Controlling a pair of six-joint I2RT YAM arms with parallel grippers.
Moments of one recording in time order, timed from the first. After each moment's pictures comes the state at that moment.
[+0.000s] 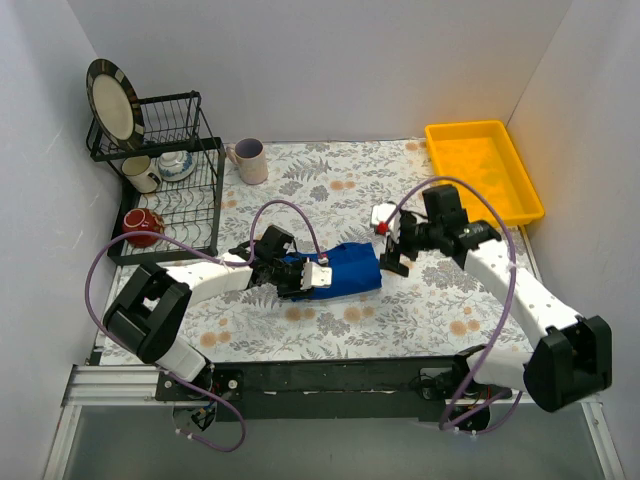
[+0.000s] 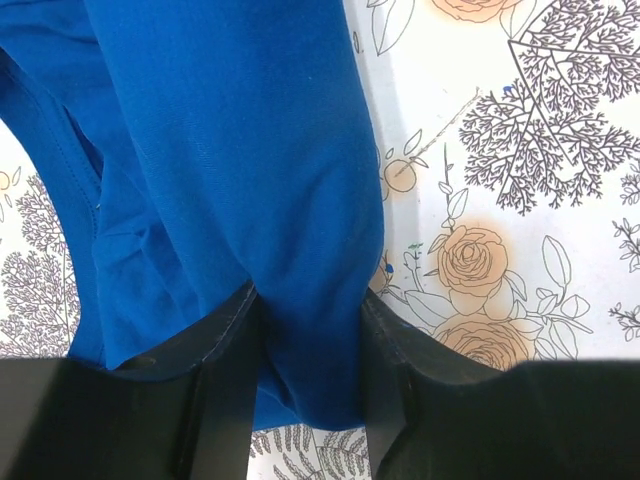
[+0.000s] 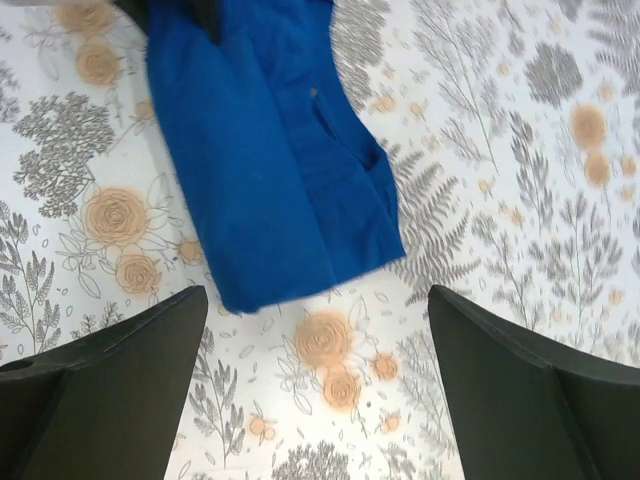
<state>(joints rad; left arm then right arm) -0.64 1.54 0.75 -0.22 0.50 0.93 0.38 1.27 1.00 -0.59 -0.66 -0.86</state>
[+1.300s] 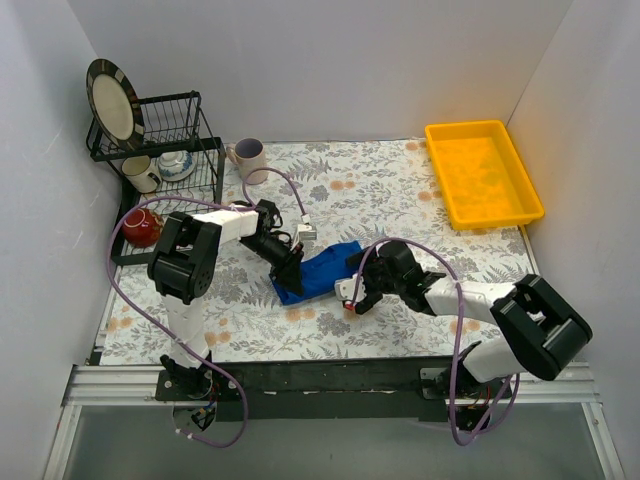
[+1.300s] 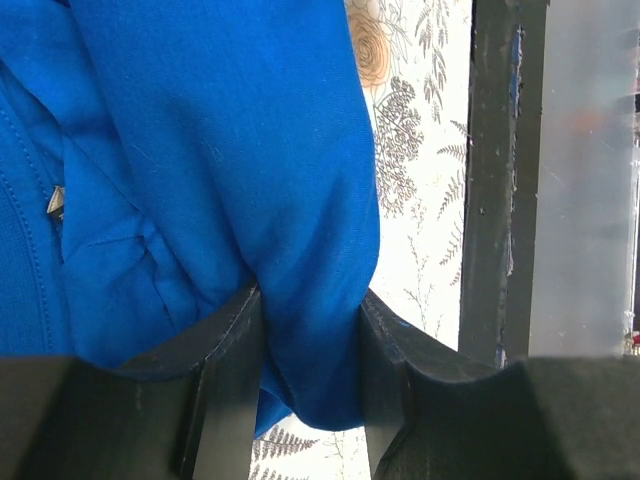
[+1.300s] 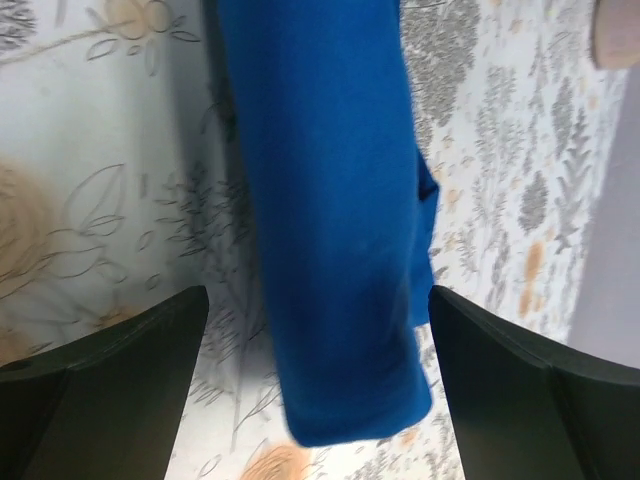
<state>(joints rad) -0.39 1.98 1.21 -0.90 1.01 0.85 0.72 1.38 0.49 0.21 -0.36 -1.23</state>
